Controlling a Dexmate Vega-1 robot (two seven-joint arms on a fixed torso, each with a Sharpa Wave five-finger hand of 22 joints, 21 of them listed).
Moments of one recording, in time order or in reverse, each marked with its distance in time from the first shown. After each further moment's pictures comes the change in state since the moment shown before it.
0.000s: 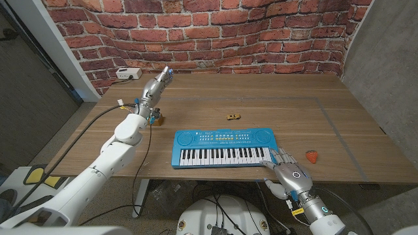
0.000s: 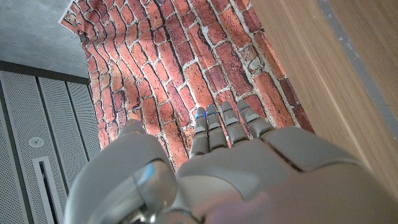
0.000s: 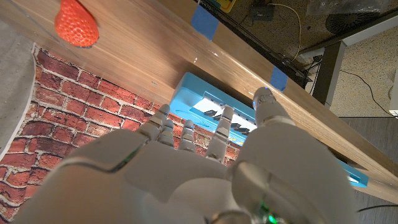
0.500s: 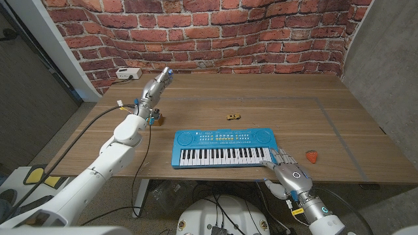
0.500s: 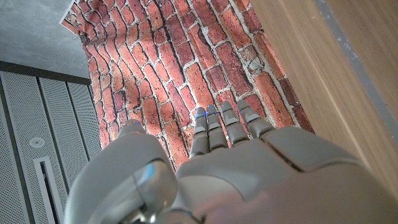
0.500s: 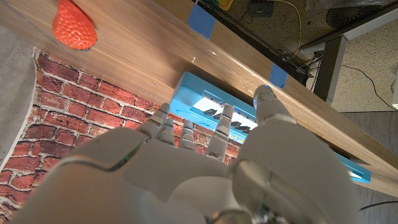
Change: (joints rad) left arm 0.013 0.007 -0.006 -0.014 -0.001 0.002 0.001; left_hand 0.000 0.000 0.000 0.000 0.000 -0.004 -0.004 0.000 0.000 -0.002 0.002 0.000 0.000 0.000 0.000 0.003 0.000 0.000 0.000 0.004 0.000; right arm -0.010 0.022 0.011 0.014 0.021 0.032 -0.006; right_hand 0.000 0.000 -0.003 0.003 0.000 -0.012 0.012 0.004 0.001 -0.026 0.001 -0.008 0.000 -0.010 0.000 0.000 0.000 -0.009 0.002 0.000 0.000
